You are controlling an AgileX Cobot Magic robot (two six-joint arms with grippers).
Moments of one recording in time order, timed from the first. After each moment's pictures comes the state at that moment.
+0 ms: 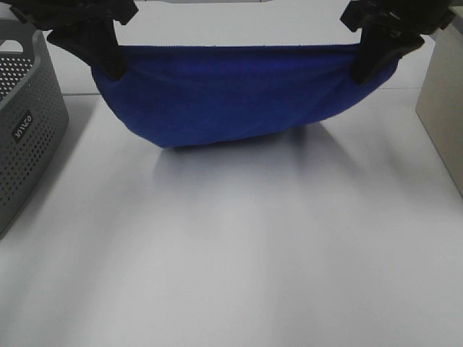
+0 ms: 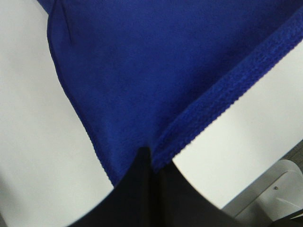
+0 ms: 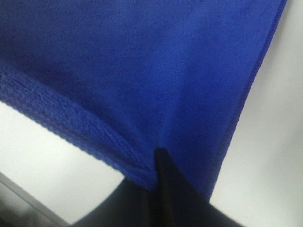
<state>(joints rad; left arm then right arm) -0.33 1.77 -1.64 -0.30 1.21 0.22 0.19 1.77 -1.59 0.25 1.21 -0.38</state>
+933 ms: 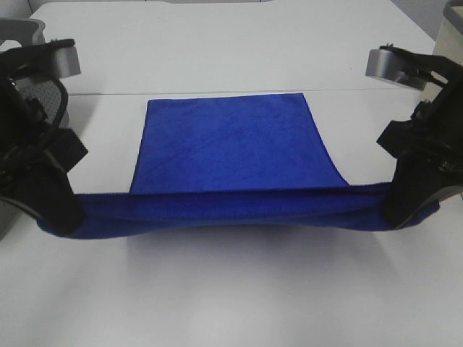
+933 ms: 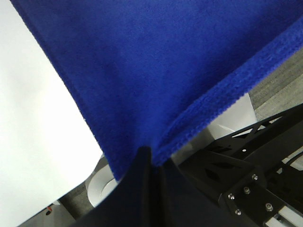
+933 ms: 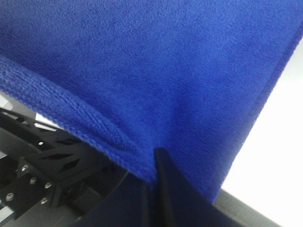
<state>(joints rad) -0.38 1.46 -1.04 -0.43 1.18 0.15 0.19 1.48 -0.99 0.39 1.21 -0.34</state>
